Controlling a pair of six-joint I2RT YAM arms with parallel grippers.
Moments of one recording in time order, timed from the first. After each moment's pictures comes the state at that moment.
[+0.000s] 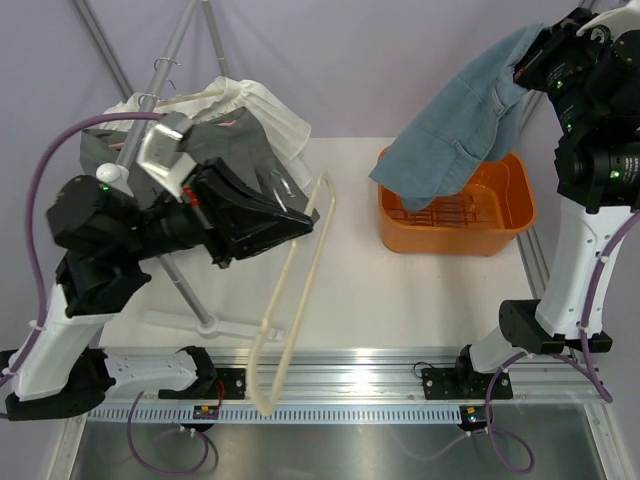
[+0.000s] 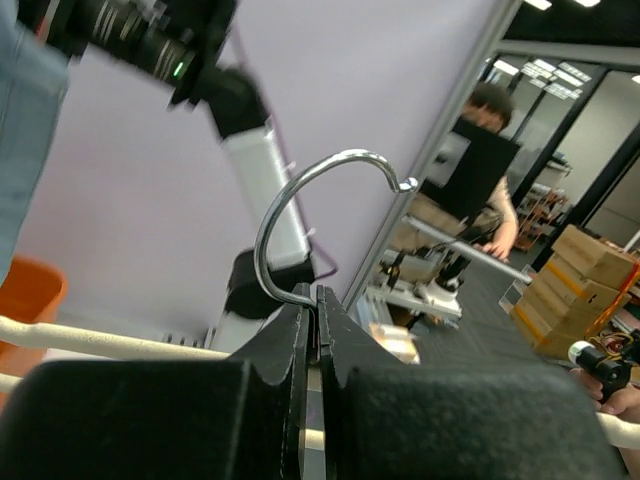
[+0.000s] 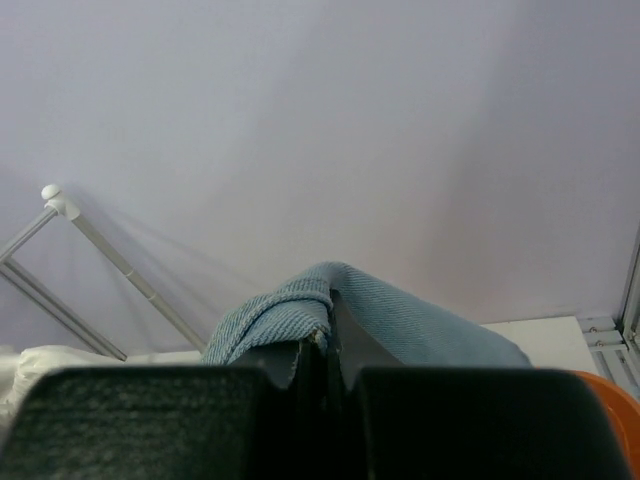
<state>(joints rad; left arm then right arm) -1.01 1.06 1.82 -0.32 0.47 -0.63 0.03 1.59 2.54 -0.78 -0.05 0.33</state>
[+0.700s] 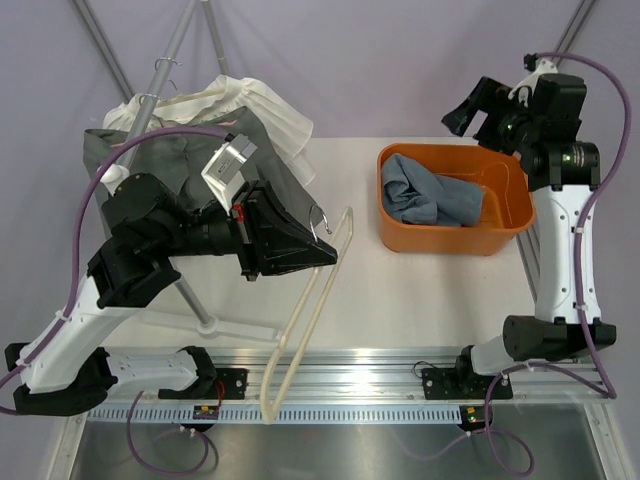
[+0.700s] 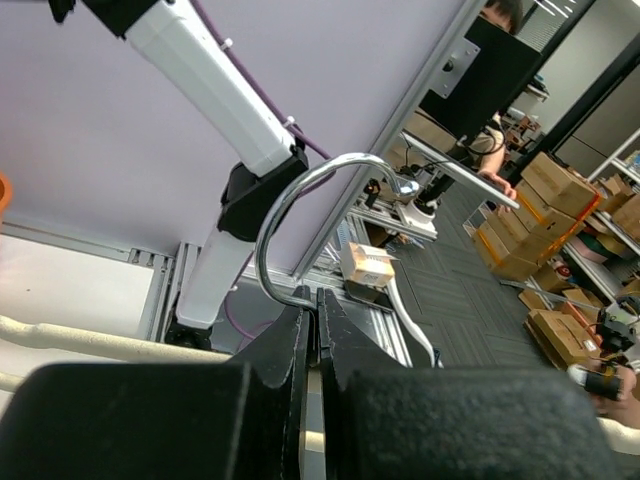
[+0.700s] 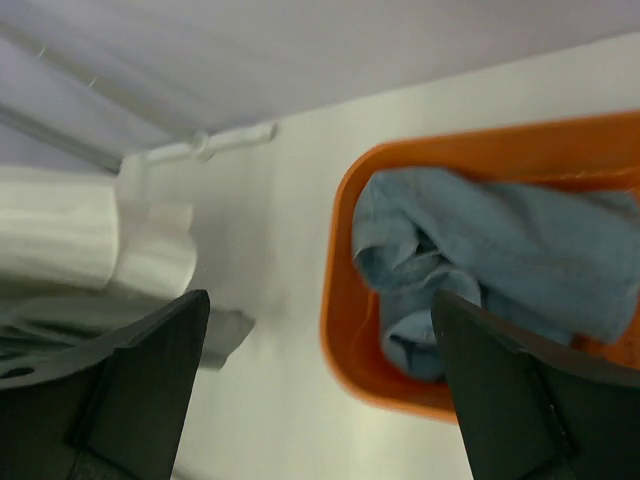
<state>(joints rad) -1.01 1.09 1.68 -0.35 0.62 -0.63 -0.02 1.53 2.06 -0.86 -0.20 0.36</state>
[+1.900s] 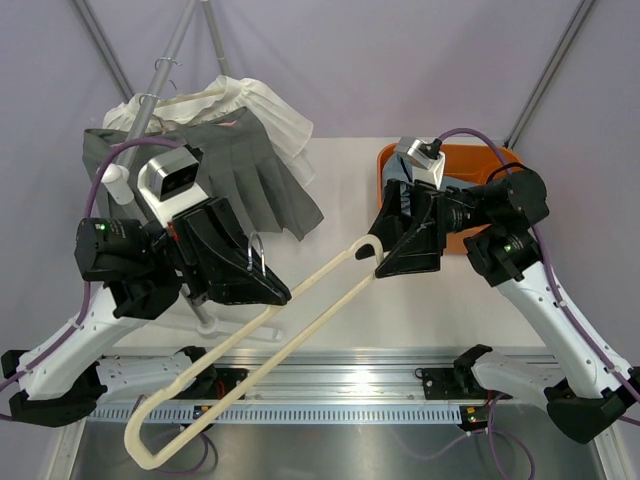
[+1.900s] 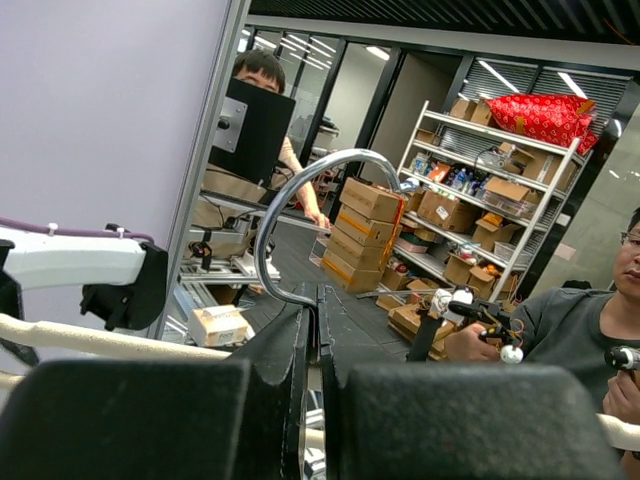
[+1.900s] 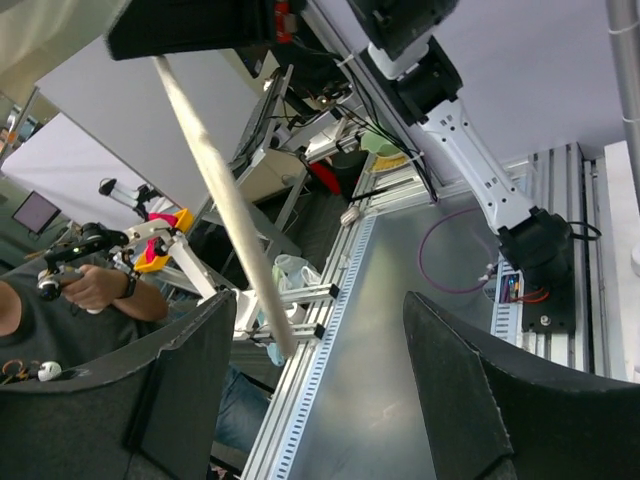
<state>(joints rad) -1.01 0.98 1.42 0.41 0.83 -1.10 0.55 1.06 1.29 0.29 -1.30 1.15</state>
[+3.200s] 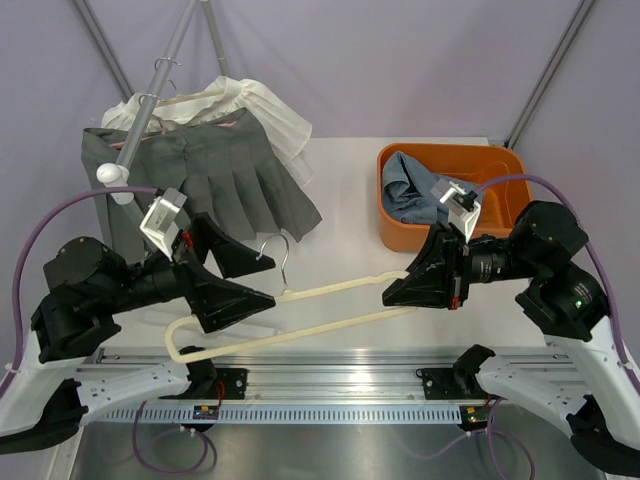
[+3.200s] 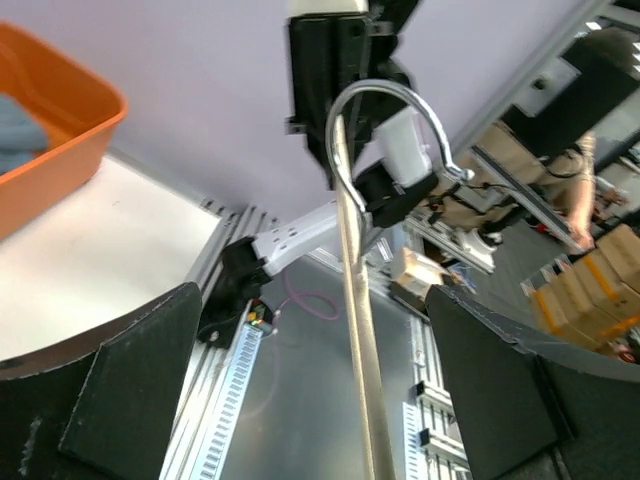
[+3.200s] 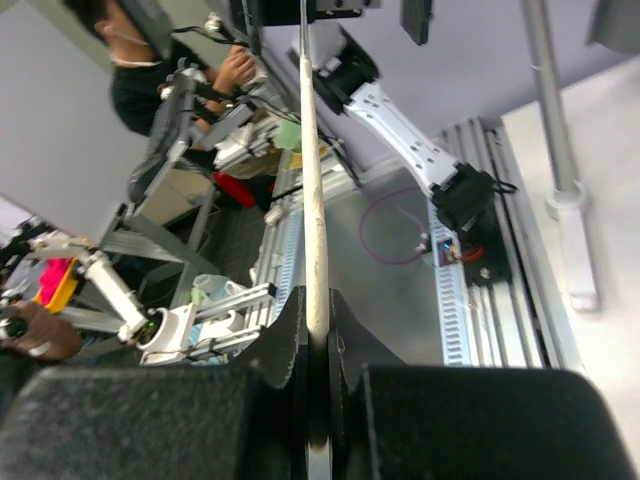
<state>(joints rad) -1.01 0.71 1.40 -0.54 0.37 -0.63 0.67 0.84 1.36 -0.44 -1.01 0.65</state>
